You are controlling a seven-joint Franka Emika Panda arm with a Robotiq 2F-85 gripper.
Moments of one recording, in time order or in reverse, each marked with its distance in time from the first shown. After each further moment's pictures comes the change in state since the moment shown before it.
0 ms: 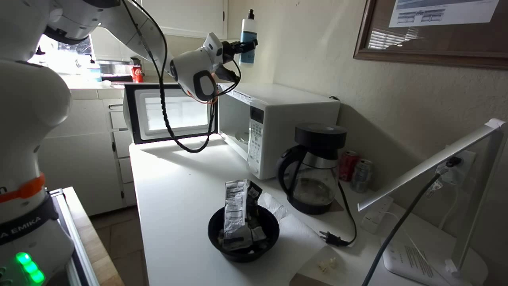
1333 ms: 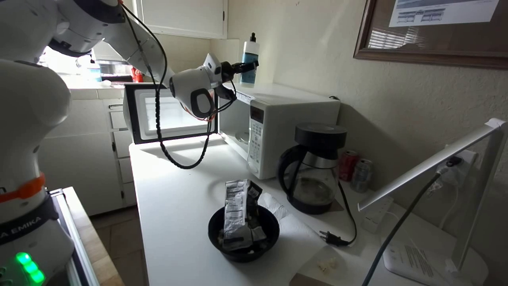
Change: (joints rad) arm -0.018 0.102 0.051 -0.033 0.102 0.005 -0.062
